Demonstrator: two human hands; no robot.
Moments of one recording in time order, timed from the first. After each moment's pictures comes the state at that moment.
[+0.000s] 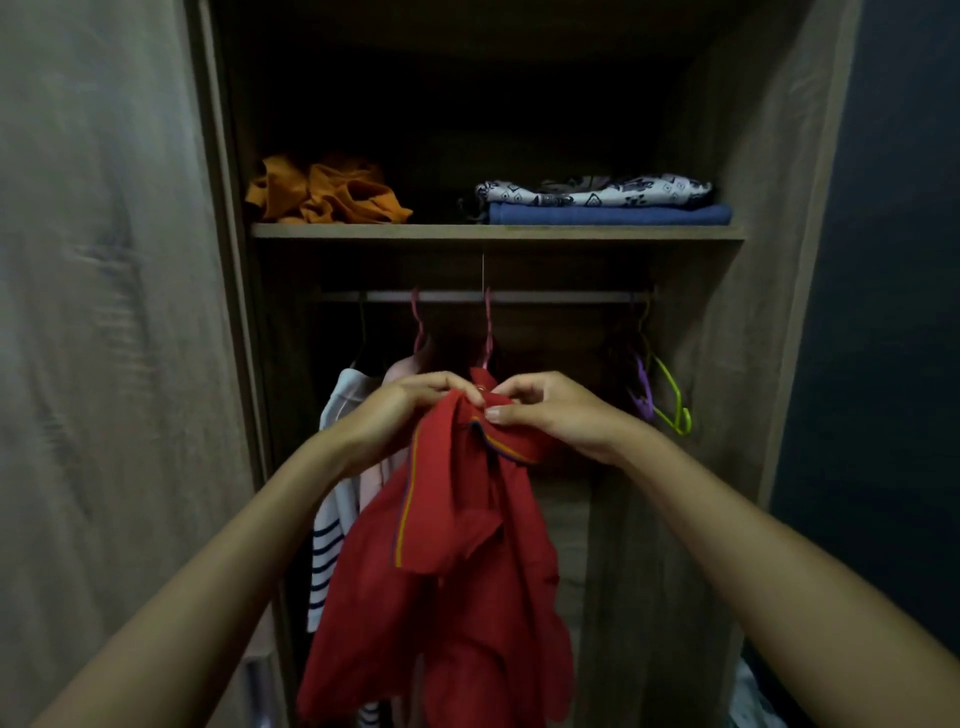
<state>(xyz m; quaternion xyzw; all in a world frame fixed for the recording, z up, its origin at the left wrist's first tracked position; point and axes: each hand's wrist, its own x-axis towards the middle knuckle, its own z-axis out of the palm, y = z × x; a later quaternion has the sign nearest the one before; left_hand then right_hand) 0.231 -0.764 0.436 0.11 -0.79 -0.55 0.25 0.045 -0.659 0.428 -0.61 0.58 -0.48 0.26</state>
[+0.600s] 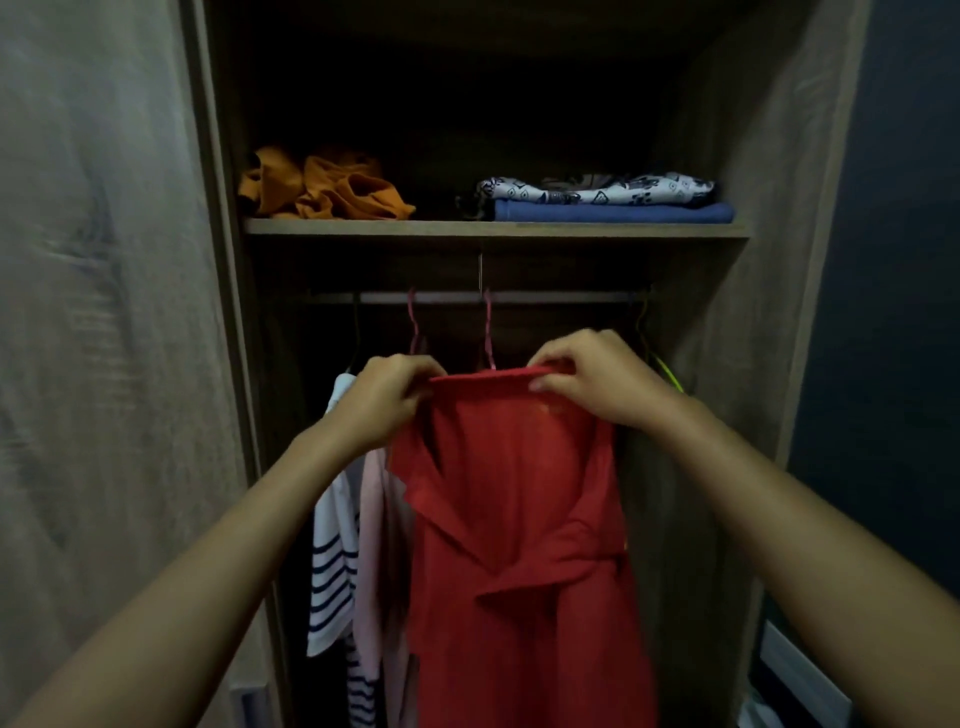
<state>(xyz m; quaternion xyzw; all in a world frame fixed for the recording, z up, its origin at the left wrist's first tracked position) 0.239 -0.806 0.445 0.17 -0.92 -0.05 0.35 0.036 -0.652 0.462 -0.65 0.69 -0.28 -0.14</state>
